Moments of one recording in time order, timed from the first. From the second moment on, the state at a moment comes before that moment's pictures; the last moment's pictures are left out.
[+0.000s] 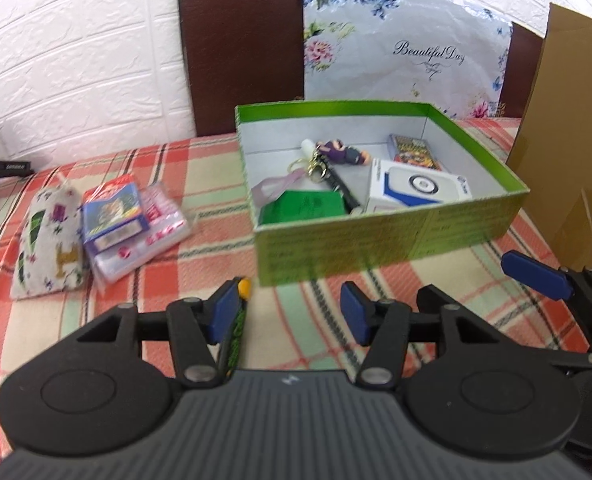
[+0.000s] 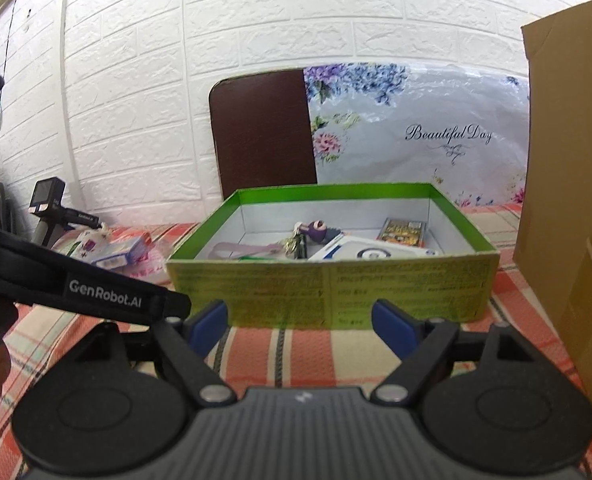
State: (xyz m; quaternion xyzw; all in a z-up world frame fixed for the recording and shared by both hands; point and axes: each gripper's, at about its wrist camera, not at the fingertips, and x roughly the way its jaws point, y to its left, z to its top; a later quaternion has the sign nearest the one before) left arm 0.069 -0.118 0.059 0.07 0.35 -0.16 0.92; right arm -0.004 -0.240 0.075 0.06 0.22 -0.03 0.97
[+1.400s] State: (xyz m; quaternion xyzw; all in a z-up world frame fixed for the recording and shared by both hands) left arm 0.007 -0.059 0.036 0.08 0.36 -0.13 0.92; right arm -0.074 -0.184 0.080 0.03 0.24 0.00 0.97
